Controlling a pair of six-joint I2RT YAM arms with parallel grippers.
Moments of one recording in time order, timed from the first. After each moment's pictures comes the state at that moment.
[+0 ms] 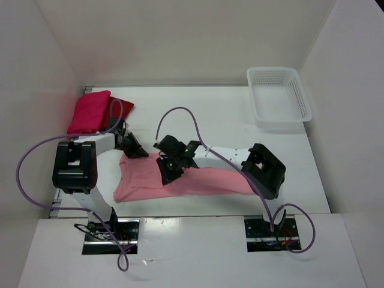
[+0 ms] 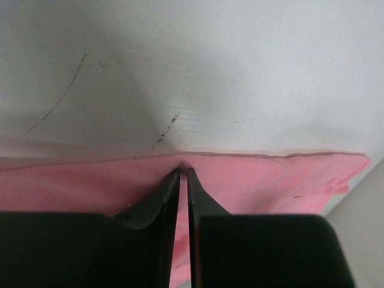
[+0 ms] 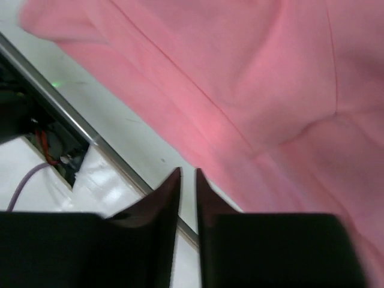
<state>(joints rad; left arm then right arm) 0.03 1.74 0.92 -0.32 0.43 -0.67 1.02 1.92 1.36 -0.46 -0.26 0.53</state>
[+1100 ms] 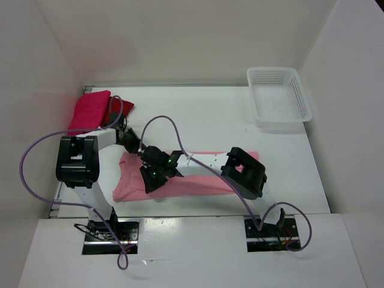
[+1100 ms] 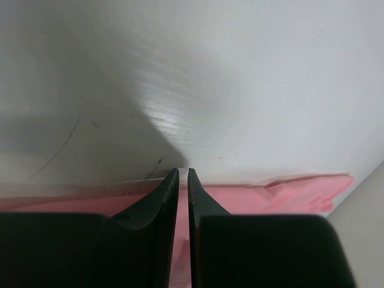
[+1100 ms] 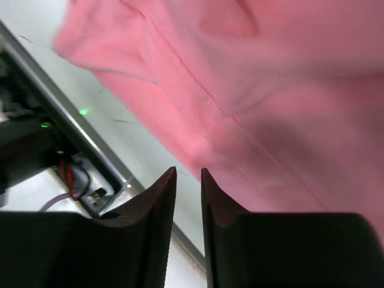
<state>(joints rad) 0.03 1.81 1.01 -0.32 0.41 -0.71 1.14 2.12 1.51 -0.35 -0.24 0.62</state>
